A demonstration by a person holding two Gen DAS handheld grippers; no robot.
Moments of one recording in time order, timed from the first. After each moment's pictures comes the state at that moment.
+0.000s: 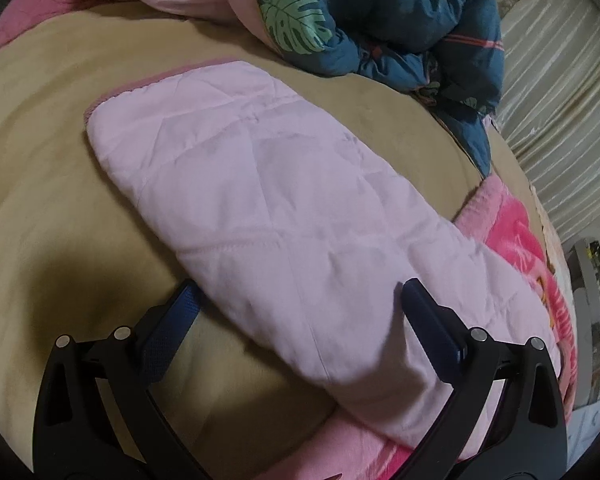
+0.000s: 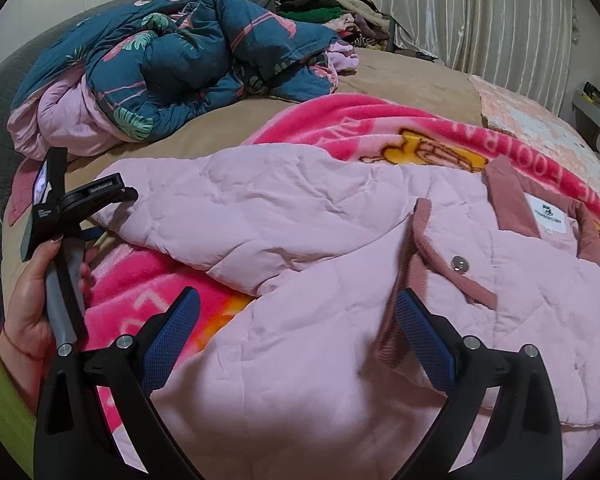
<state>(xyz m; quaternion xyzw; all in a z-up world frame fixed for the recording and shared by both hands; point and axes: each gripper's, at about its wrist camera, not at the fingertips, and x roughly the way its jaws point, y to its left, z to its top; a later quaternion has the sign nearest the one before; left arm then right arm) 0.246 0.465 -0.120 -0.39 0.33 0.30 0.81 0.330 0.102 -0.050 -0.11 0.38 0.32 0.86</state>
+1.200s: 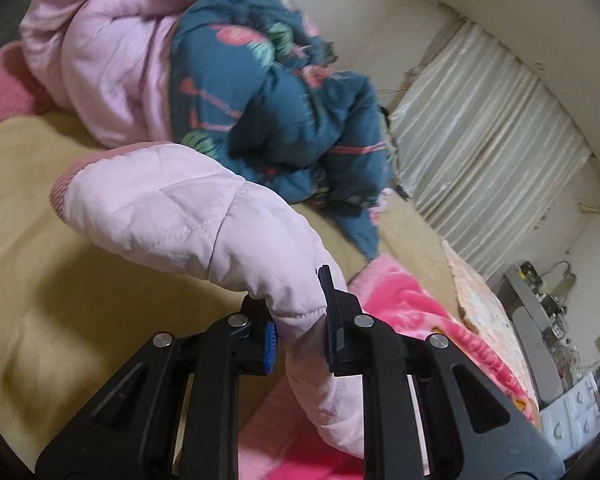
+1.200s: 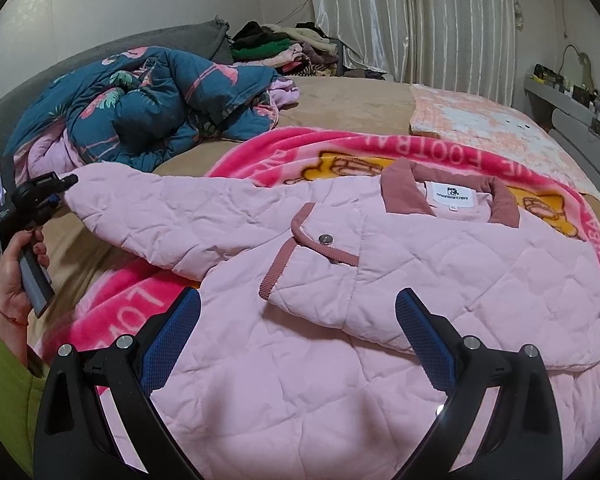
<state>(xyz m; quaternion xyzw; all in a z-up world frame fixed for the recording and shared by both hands) 0.207 0.437 0.004 -0.33 0.15 0.21 0.91 0.297 -0.009 -0.006 -0.05 0.35 0.27 0.90</state>
